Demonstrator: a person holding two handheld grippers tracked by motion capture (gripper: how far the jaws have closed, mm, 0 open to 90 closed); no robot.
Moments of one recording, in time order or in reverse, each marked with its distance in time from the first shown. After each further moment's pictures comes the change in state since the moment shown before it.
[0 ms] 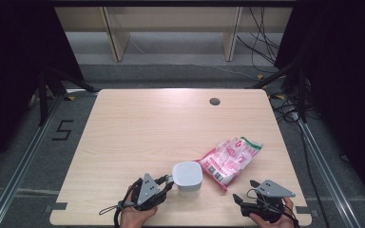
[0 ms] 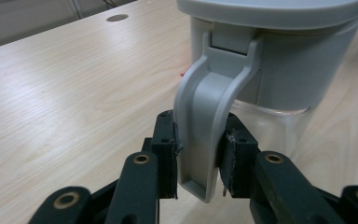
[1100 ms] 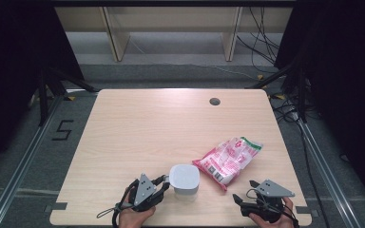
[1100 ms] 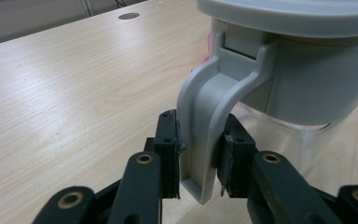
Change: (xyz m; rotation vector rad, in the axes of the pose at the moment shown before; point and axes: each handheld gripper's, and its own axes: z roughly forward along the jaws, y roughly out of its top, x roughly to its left) left arm 0.004 -0.006 -0.006 -0.020 0.053 -0.048; right arm -0.001 0.000 0.001 0.003 0.009 -0.029
